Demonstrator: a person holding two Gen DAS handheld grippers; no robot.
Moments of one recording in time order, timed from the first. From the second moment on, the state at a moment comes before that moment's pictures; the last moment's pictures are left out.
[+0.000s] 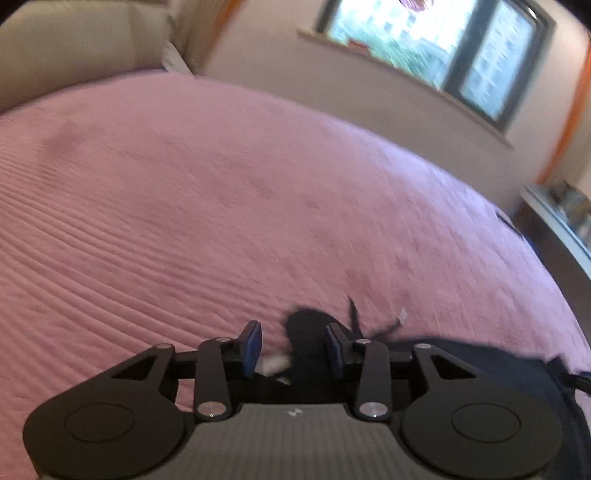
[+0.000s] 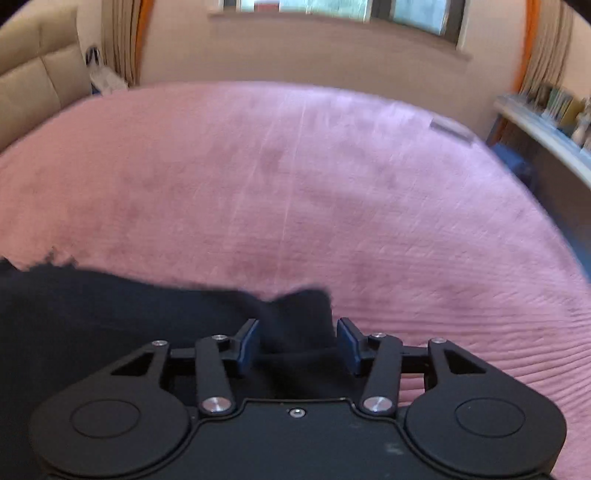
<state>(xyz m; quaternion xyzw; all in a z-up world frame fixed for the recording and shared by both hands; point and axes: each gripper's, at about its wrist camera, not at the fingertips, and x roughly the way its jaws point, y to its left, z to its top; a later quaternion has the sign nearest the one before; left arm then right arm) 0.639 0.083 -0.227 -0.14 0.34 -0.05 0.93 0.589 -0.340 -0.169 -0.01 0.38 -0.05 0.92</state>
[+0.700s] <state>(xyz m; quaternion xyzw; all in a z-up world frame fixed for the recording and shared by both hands) 0.572 0.134 -0.241 -0.24 0.36 -0.03 0.90 0.496 -0.281 -0.194 -0.02 0.40 -0.09 0.91</state>
